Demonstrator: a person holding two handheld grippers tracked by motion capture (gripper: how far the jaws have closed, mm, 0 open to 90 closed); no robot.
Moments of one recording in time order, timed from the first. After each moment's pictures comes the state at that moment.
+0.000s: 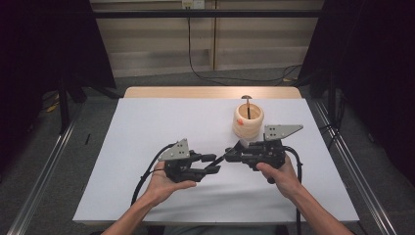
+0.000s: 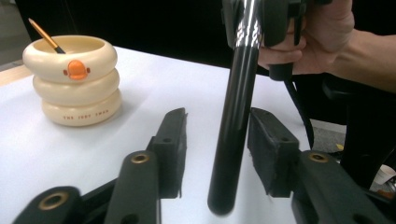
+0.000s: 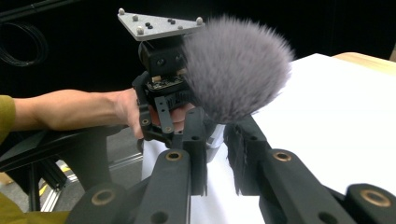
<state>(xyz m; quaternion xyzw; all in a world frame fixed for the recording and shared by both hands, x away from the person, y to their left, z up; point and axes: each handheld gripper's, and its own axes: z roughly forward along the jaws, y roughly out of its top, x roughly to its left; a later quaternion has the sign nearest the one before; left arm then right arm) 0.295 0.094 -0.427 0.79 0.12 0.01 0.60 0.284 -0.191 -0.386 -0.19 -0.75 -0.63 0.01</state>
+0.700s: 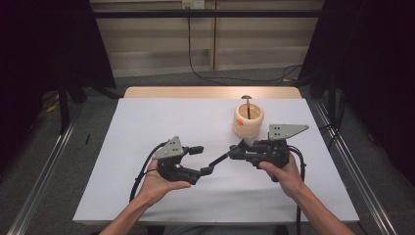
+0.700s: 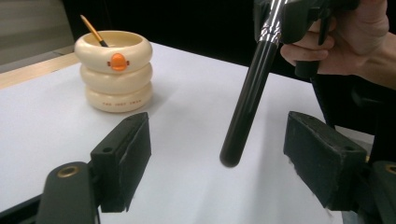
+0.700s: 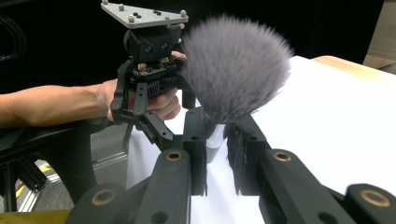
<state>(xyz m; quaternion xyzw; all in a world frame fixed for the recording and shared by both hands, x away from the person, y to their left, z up) 0.292 0.111 -0.416 0.79 0.17 0.04 0.59 0.282 -0.200 -0.382 -0.20 -0.76 -0.62 -0.02</state>
